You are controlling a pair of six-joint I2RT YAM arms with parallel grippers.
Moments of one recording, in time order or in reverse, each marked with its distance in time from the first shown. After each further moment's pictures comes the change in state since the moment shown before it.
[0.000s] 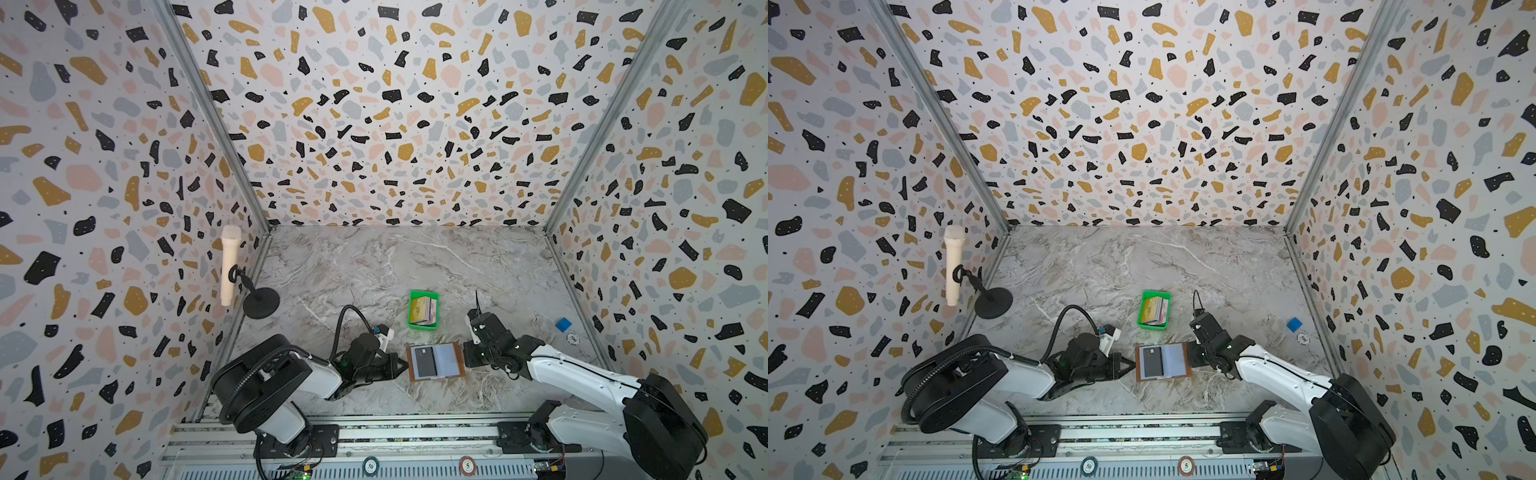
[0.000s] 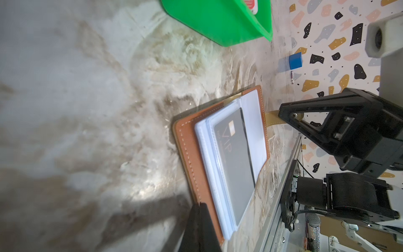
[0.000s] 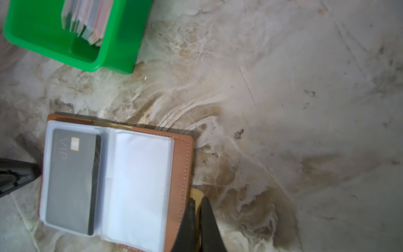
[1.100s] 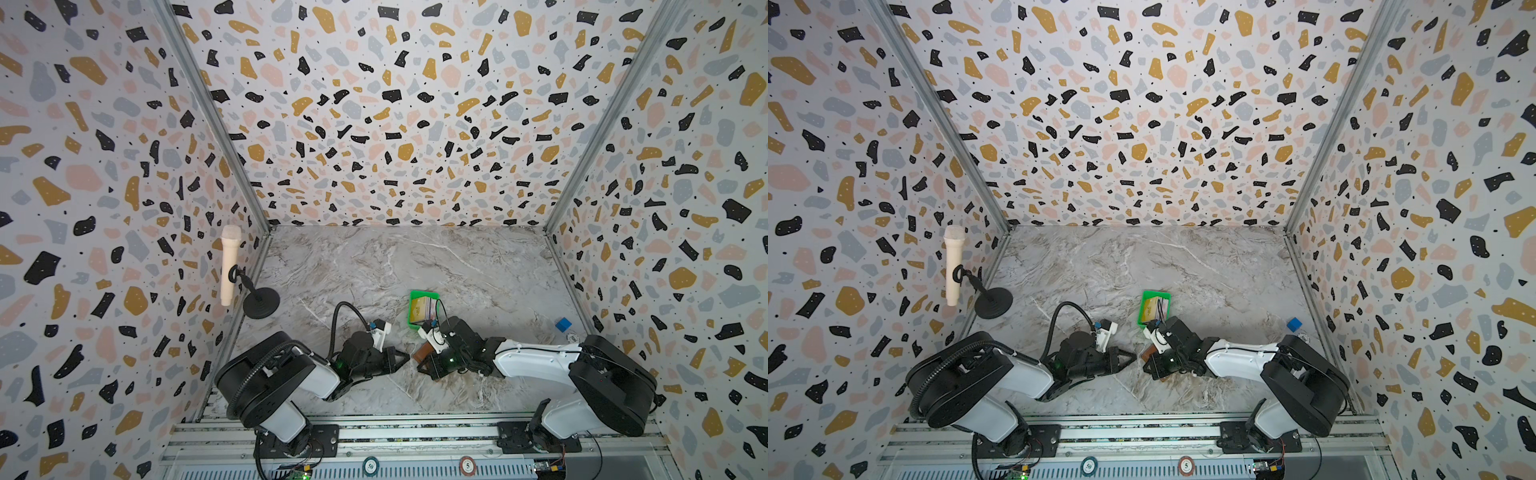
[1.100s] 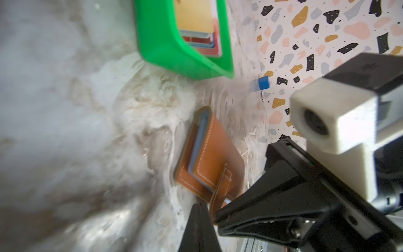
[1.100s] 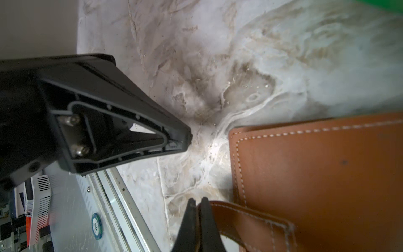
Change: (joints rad) left arm 0.030 0.025 -0.014 0.213 0.042 -0.063; right arm 0.197 0.322 0.061 0.394 -0.430 0.063
